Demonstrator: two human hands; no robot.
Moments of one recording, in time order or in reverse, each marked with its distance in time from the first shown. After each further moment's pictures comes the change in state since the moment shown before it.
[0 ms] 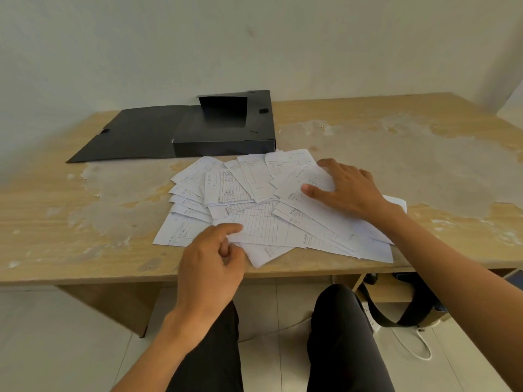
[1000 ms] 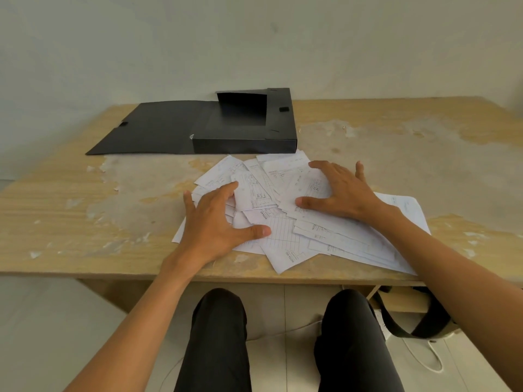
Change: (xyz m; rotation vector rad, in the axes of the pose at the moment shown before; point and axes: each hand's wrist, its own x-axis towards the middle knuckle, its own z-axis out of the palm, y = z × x) left_hand 0.073 -0.044 -0.004 0.219 -0.281 -0.123; right_hand 0.024 -0.026 0.023 0.029 -0.022 -0.148
